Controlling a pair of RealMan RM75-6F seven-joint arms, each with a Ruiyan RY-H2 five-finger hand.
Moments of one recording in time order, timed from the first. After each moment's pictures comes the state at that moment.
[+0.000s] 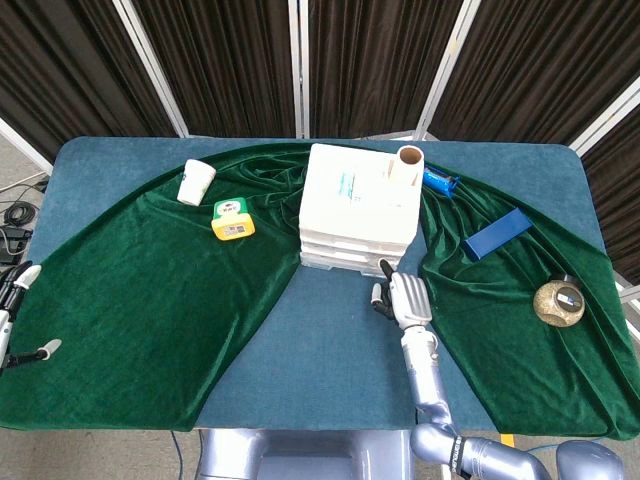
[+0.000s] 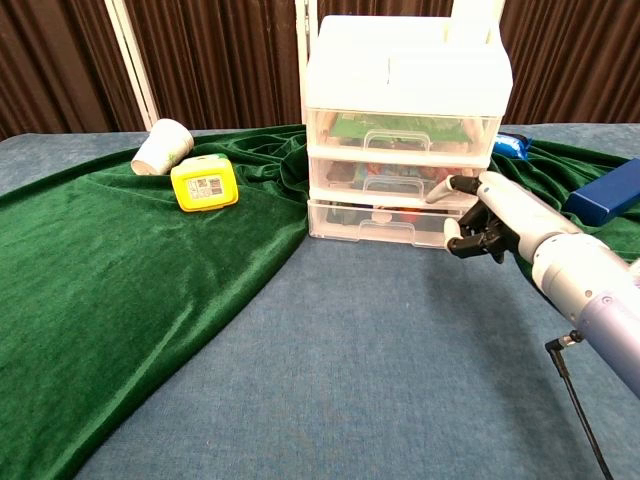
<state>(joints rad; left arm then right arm) -0.12 -1.05 -0.04 -1.58 1.49 1.45 -0.16 0.51 -1.94 0.36 -1.28 -1.13 1.14 -0.17</state>
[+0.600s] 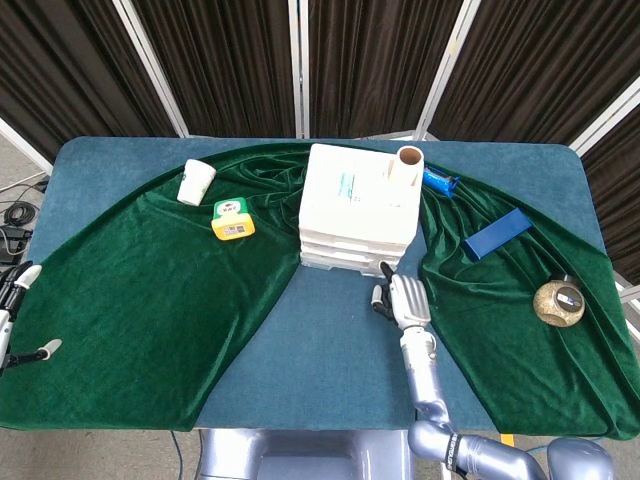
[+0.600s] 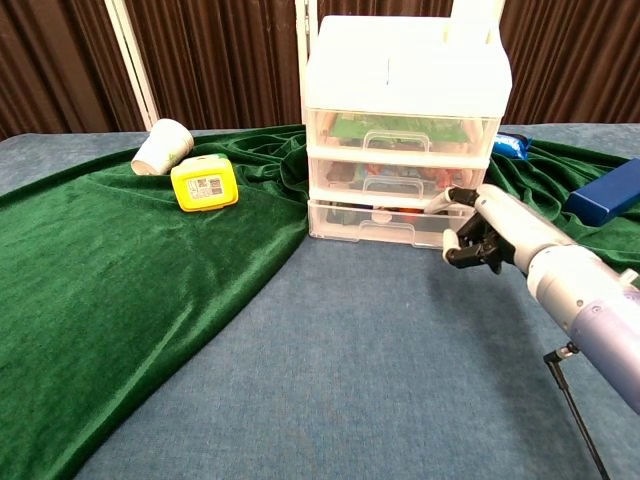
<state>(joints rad) -0.12 -1.05 -0.04 -1.58 1.49 1.44 -0.16 0.52 -1.96 0.34 -1.22 -1.09 1.12 -0.15</state>
